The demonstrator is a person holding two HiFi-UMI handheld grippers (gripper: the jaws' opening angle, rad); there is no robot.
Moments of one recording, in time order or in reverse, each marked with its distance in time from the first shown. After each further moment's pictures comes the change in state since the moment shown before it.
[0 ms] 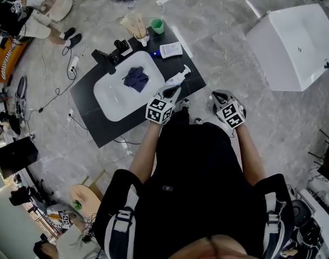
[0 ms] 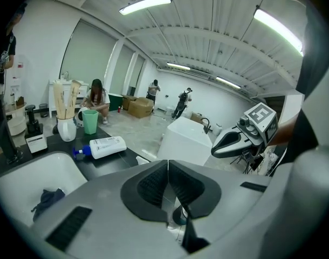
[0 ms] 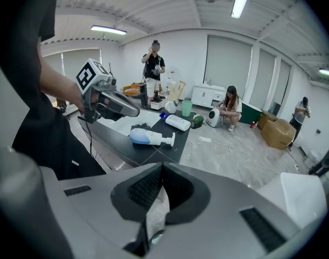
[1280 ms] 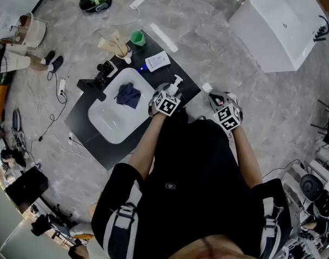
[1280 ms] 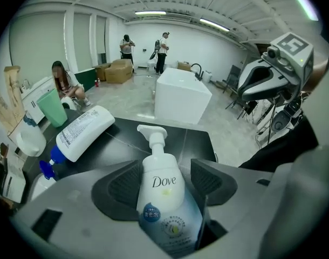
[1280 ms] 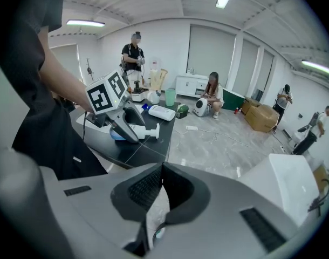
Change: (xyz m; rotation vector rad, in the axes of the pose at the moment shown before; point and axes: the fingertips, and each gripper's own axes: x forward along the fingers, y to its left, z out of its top) left arm 0.104 0.056 -0.077 0.286 0.528 -0.048; right arm 0.025 -0.024 -0.018 0.139 0.105 -0.131
